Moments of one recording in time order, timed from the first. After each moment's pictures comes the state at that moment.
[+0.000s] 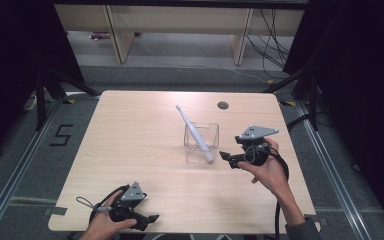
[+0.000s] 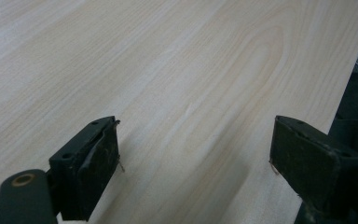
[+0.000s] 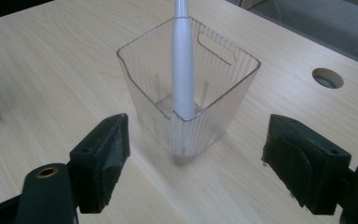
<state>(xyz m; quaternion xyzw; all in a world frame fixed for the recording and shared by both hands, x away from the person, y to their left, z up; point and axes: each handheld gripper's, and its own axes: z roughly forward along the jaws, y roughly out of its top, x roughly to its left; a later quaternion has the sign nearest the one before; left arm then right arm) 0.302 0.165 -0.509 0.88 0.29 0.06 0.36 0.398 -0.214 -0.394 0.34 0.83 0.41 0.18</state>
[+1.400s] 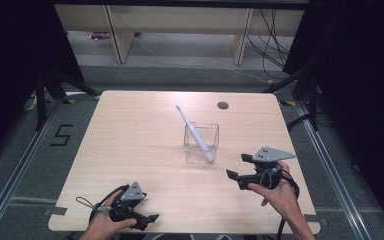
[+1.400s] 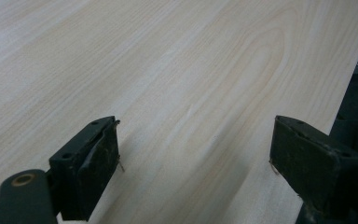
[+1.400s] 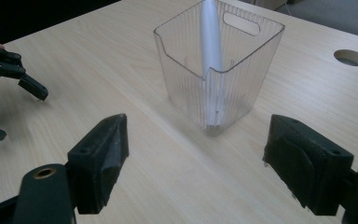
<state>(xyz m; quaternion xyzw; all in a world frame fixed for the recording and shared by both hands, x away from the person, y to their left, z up) 0.303 0.165 -0.509 0.88 0.29 0.06 0.37 0.348 -0.238 -0.416 0.34 0.81 0.45 0.15</state>
